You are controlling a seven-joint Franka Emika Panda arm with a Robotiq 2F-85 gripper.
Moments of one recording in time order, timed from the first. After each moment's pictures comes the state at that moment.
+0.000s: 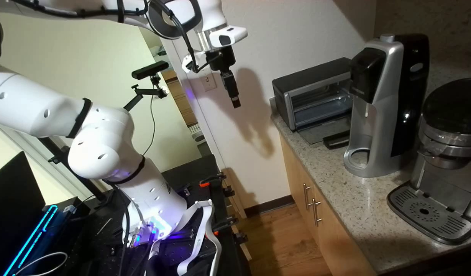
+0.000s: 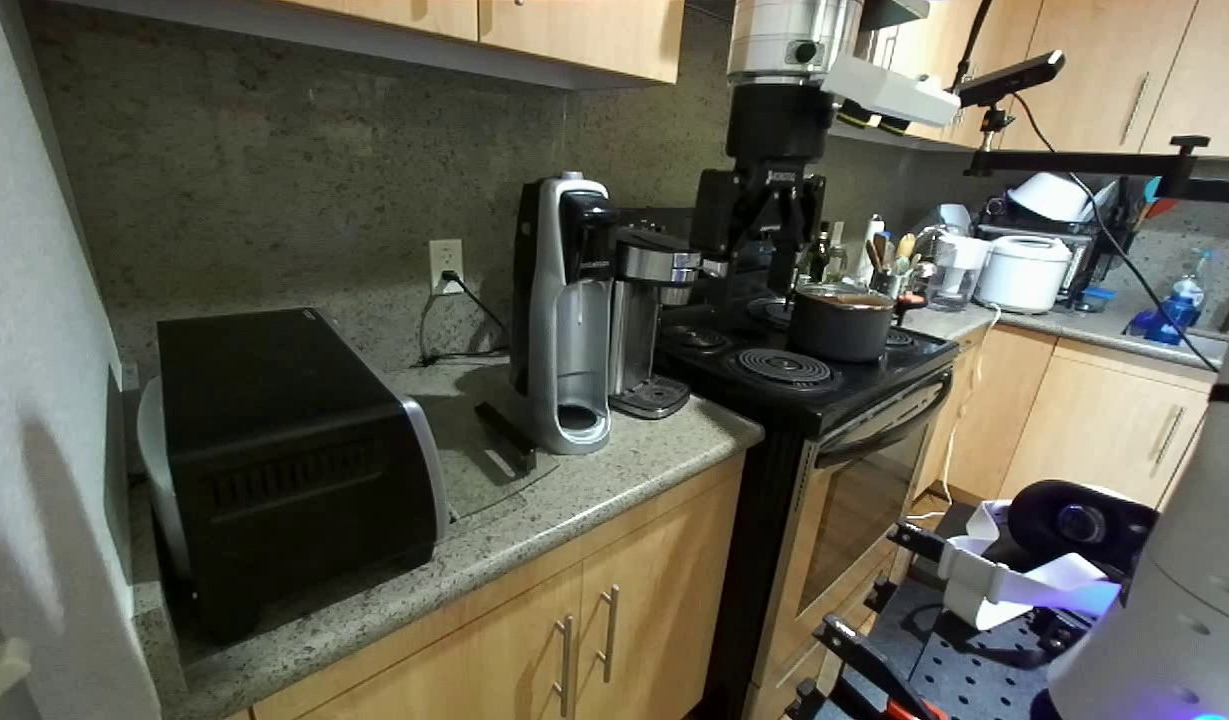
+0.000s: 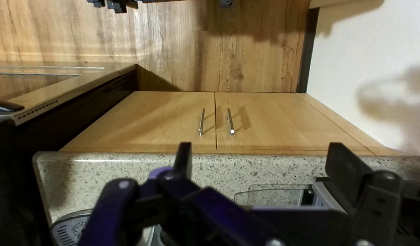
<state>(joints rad) 0.07 -0.60 0.16 -2.65 0.08 2.08 0.22</state>
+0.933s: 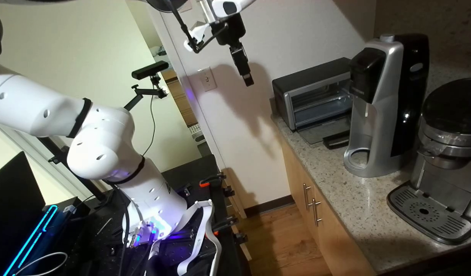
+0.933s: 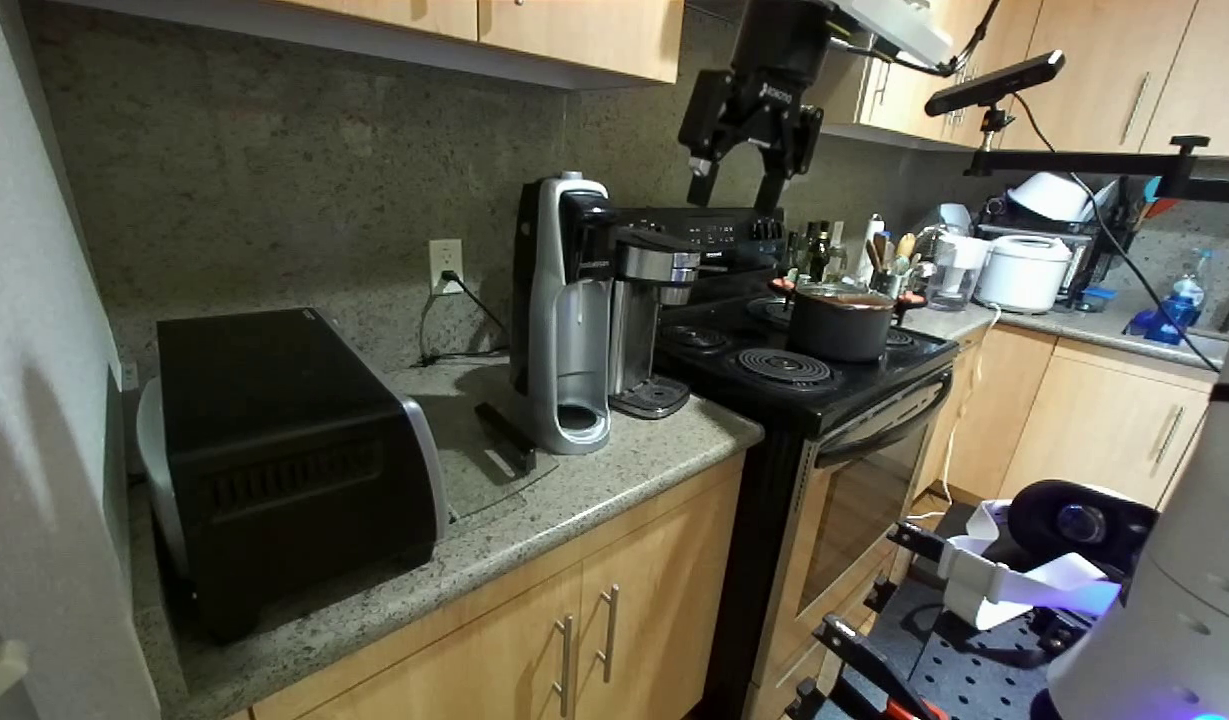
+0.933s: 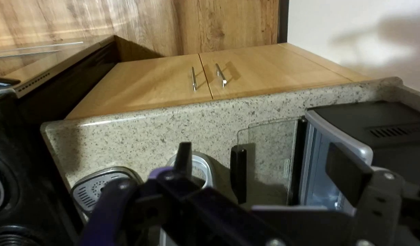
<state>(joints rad) 0.05 -0.60 0.03 -2.52 0.09 2.08 0.21</state>
